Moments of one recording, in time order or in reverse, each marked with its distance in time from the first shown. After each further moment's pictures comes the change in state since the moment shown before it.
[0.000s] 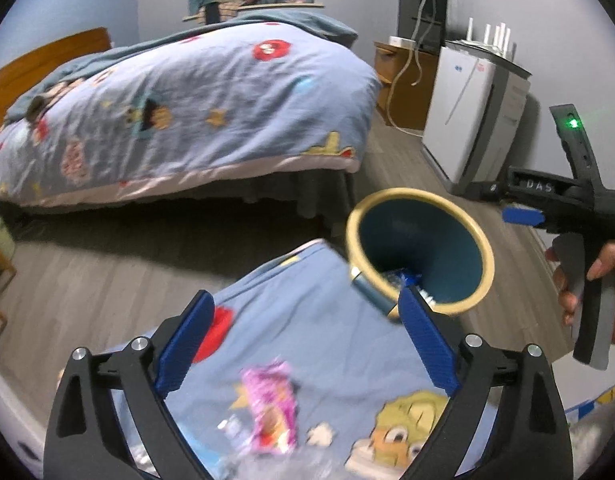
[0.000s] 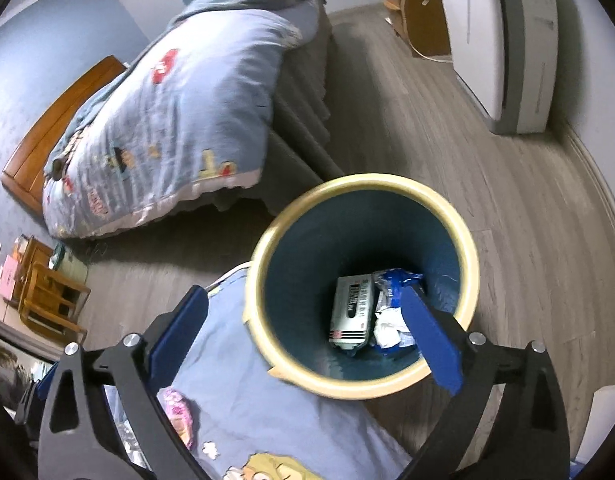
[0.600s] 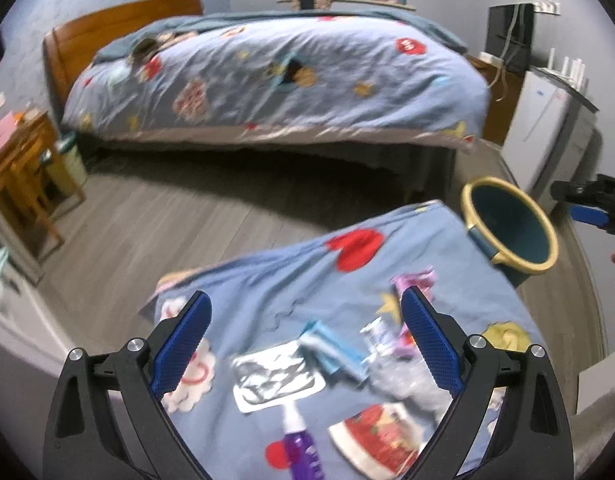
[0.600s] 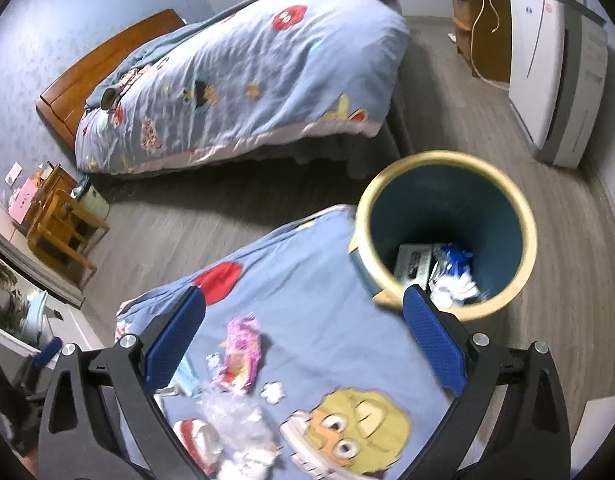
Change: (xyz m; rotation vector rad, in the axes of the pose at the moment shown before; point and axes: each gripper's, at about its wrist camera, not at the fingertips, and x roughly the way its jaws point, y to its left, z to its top) left arm -0.081 0.133 -0.099 -0.197 0.043 0.216; right arm -0.032 0.120 -0.081 -0.201 0.050 0.047
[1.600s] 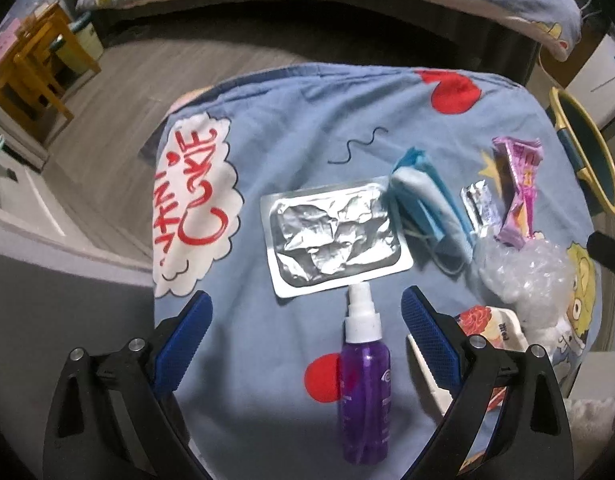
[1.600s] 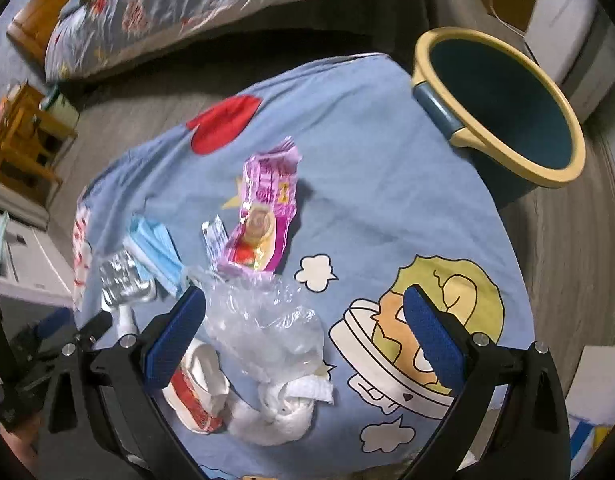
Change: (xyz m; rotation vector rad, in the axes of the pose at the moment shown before) left arm 0.088 0.051 -0.084 -0.129 0.459 0.085; right arm 0.084 0.071 -0.110 -0.084 0.323 -0.141
